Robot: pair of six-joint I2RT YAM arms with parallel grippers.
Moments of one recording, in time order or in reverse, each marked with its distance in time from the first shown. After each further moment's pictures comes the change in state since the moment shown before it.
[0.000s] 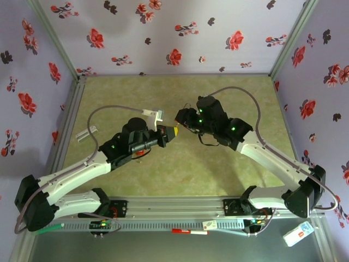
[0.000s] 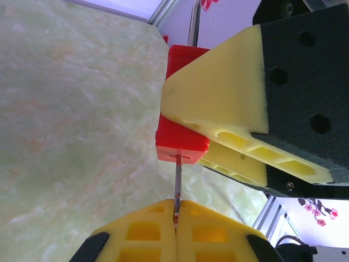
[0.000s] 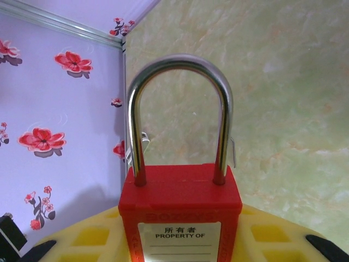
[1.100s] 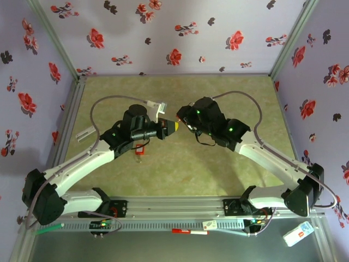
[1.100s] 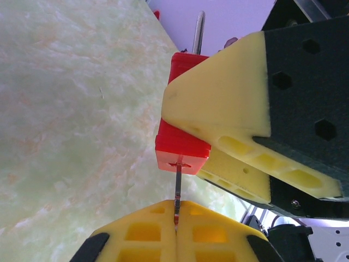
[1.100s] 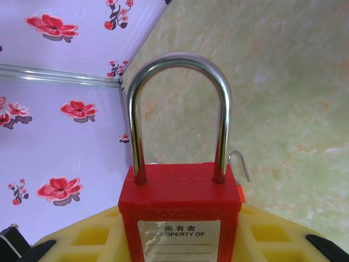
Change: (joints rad) left arm 0.111 0.114 0.146 -0.116 0.223 0.084; right arm 0.032 0.012 -0.002 0.023 0.135 0.217
